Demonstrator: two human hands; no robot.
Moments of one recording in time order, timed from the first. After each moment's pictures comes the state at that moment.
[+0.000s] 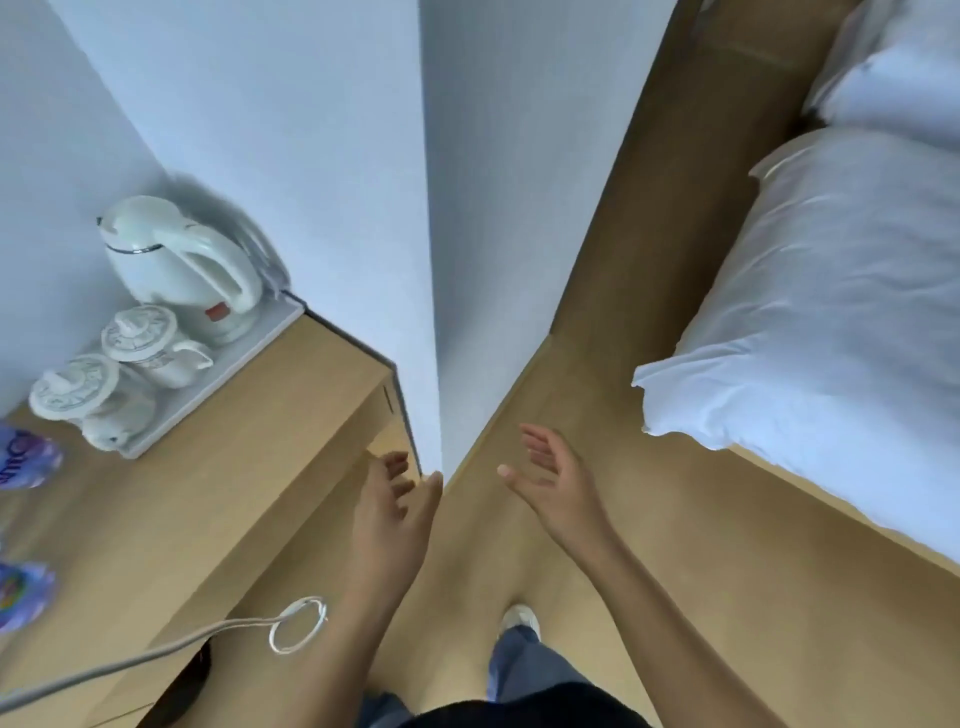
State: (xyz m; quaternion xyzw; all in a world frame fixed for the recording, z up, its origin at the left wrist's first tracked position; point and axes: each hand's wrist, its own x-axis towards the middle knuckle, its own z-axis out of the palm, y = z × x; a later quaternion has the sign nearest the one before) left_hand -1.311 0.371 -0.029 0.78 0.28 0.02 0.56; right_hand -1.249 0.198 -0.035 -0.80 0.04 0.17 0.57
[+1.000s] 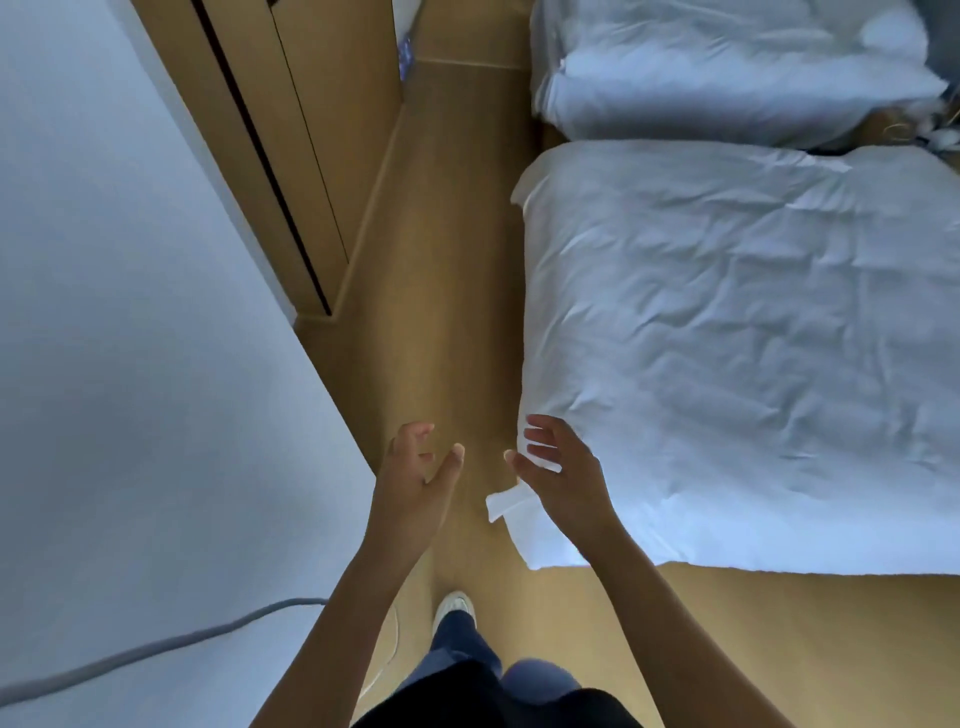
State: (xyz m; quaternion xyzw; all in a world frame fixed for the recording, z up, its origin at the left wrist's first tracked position) left_hand -0.749 0.005 -0.010 0.86 -0.01 -0.13 0.49; right_hand -0.802 -0.160 -0.018 -0.77 0.25 -0.02 0.59
